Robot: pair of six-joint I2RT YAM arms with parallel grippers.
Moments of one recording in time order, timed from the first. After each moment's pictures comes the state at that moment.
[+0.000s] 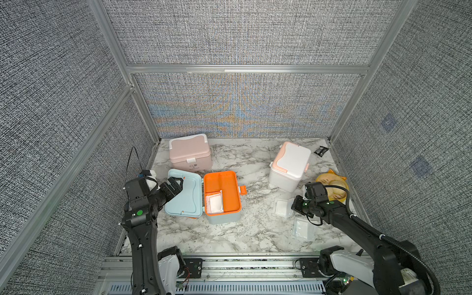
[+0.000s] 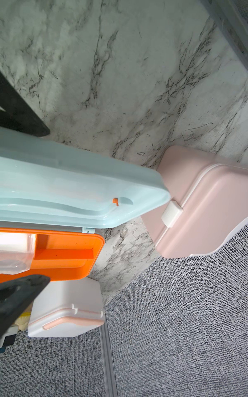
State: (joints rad) left arm 0.33 0.81 0.80 -0.70 0.53 -0.45; right arm 0.24 1.15 0.54 -0.42 -0.17 0.65
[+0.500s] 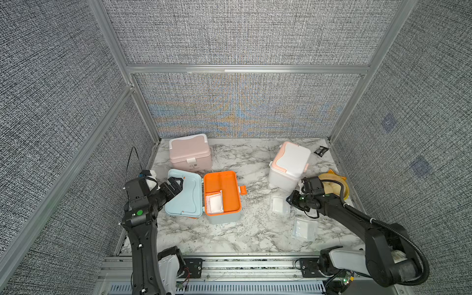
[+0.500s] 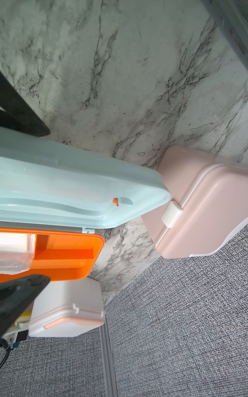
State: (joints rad) left arm 0.33 0.81 0.80 -0.70 0.53 -0.45; right arm 0.23 1.26 0.61 -0.36 -0.22 0.63
